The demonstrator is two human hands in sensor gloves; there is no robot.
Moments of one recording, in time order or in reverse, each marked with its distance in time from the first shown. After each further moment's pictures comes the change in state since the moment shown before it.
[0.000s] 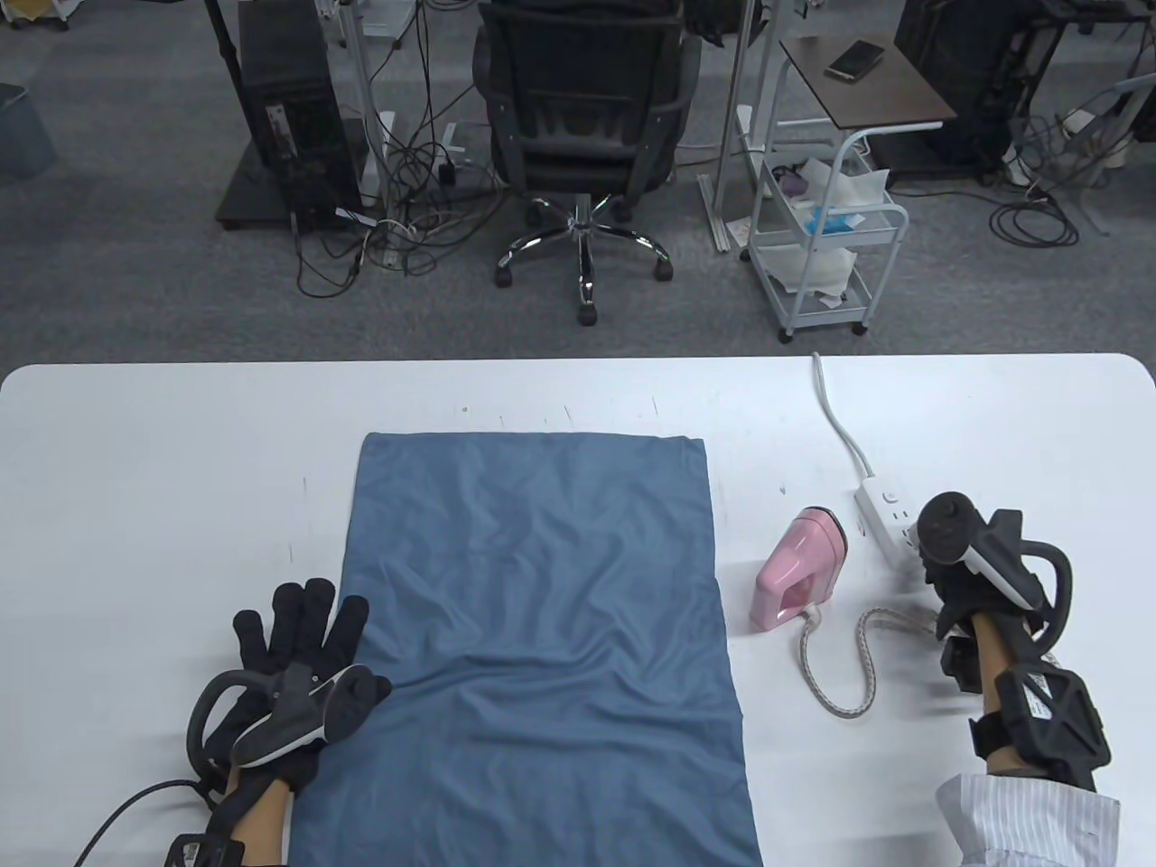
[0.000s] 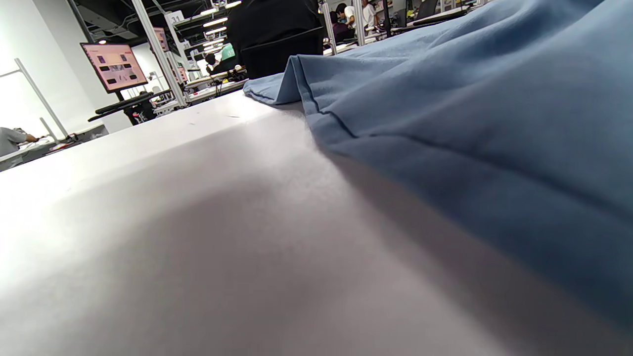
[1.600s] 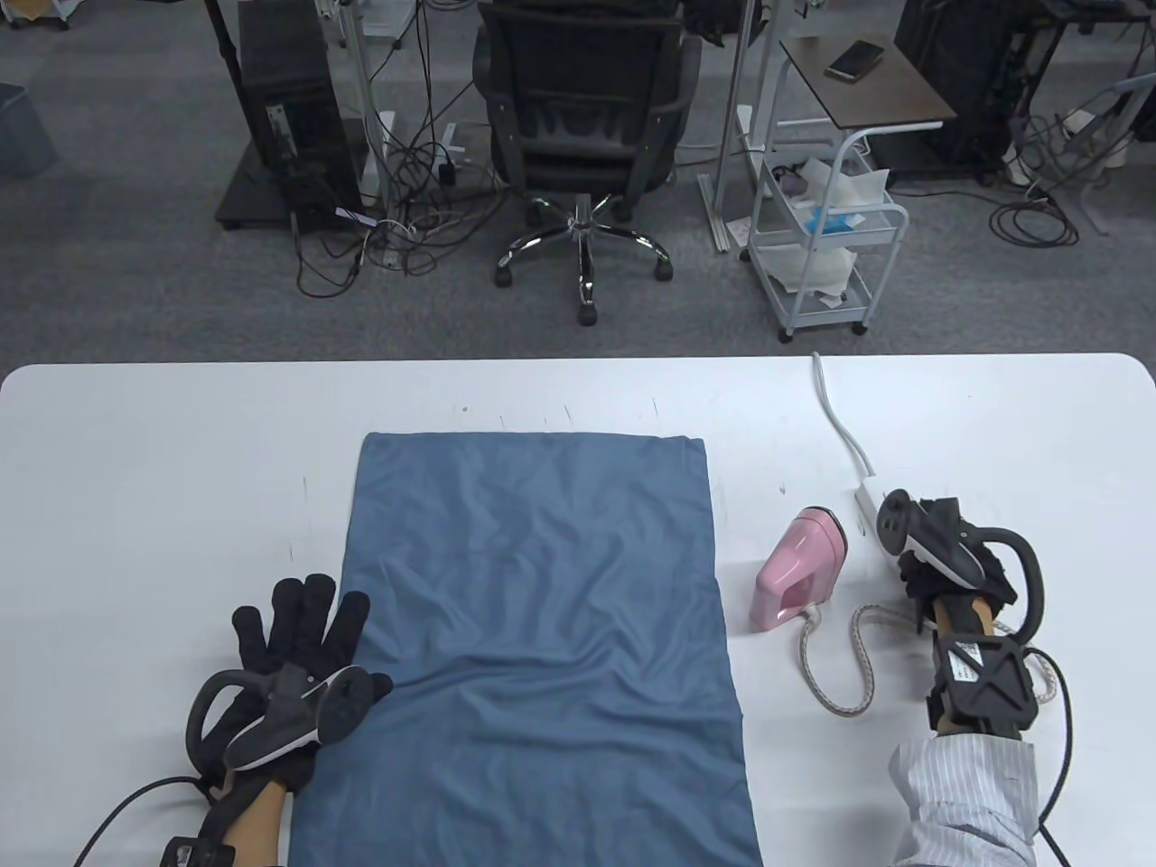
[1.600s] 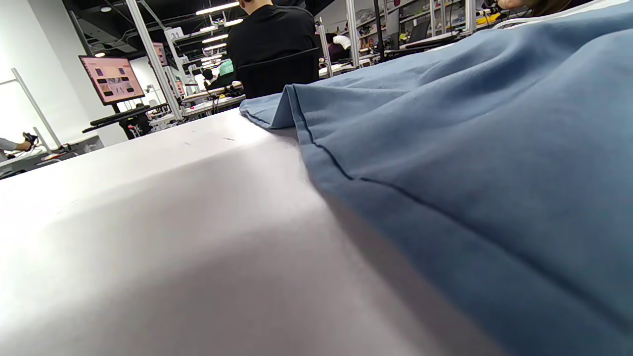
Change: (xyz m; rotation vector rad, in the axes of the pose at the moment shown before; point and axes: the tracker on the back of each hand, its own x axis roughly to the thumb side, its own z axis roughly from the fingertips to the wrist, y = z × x) left_hand -0.003 0.002 0.001 0.057 -0.018 0.027; right_hand 0.022 0.027 -0.026 0.066 0.068 0.293
